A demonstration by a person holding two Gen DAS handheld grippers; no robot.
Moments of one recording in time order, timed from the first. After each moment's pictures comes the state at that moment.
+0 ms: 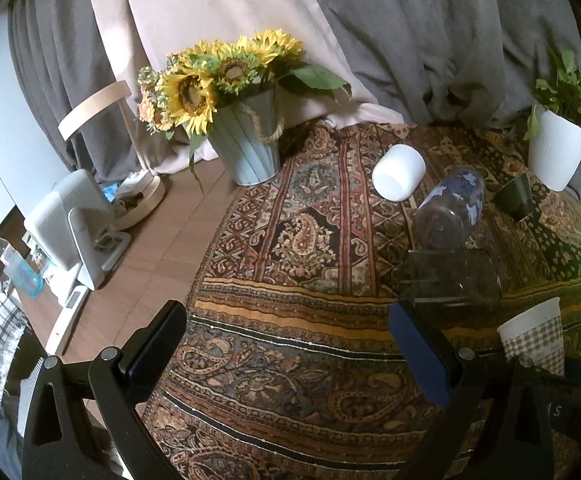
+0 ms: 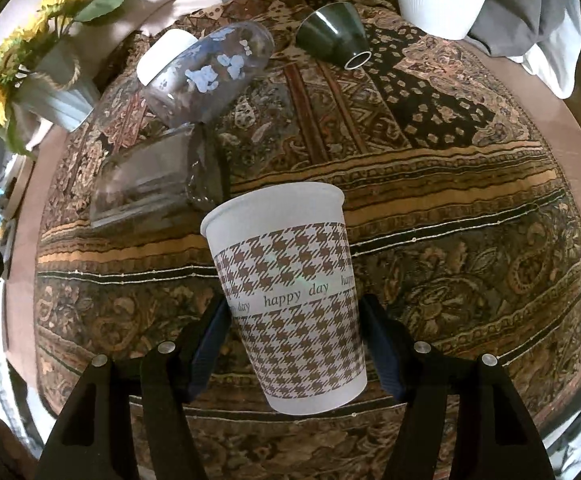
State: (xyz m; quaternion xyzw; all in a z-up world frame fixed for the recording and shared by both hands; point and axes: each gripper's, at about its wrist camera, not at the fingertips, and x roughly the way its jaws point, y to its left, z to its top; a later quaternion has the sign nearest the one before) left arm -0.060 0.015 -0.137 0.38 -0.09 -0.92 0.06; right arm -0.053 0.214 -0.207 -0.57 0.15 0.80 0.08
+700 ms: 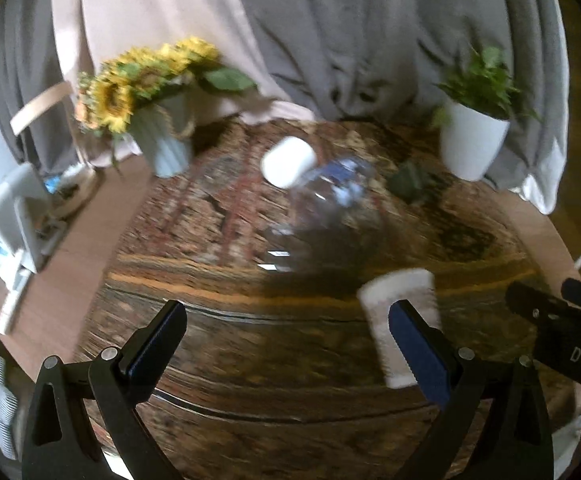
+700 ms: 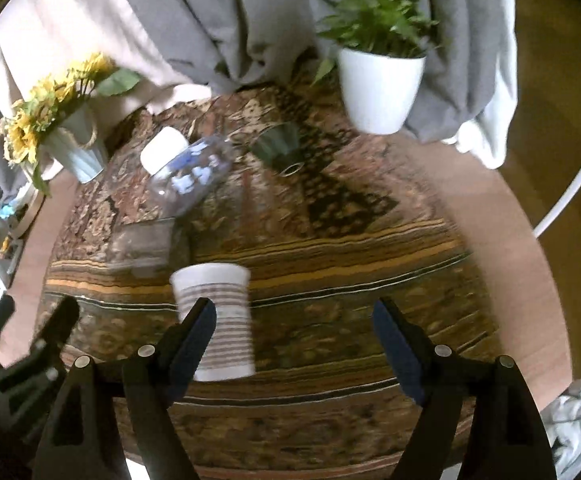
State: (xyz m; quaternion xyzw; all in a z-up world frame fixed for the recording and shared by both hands) left arm -0.009 0.099 -0.130 0.40 -0.05 -0.91 -0.06; right arm 0.006 0.271 -0.119 -0.46 0.08 0.88 0.11
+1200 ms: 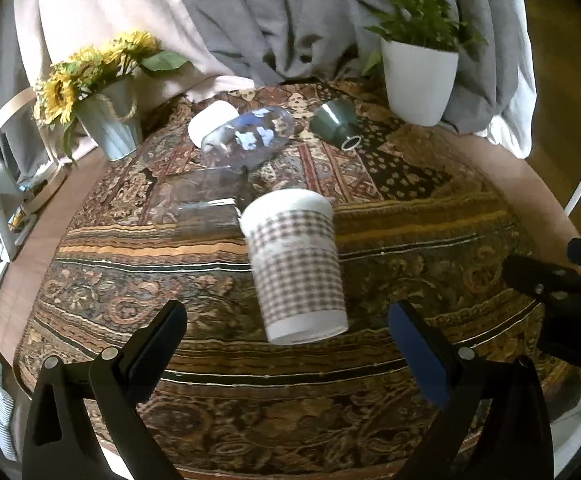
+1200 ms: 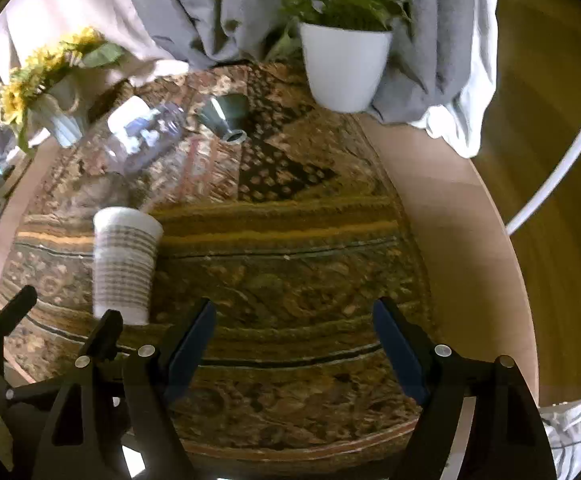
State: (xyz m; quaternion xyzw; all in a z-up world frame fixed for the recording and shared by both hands) left arm 0.028 0.190 -0.182 0.41 -0.09 -0.91 -0.08; right arm 0.038 0.339 -0.154 -0.49 0.05 0.86 0.10
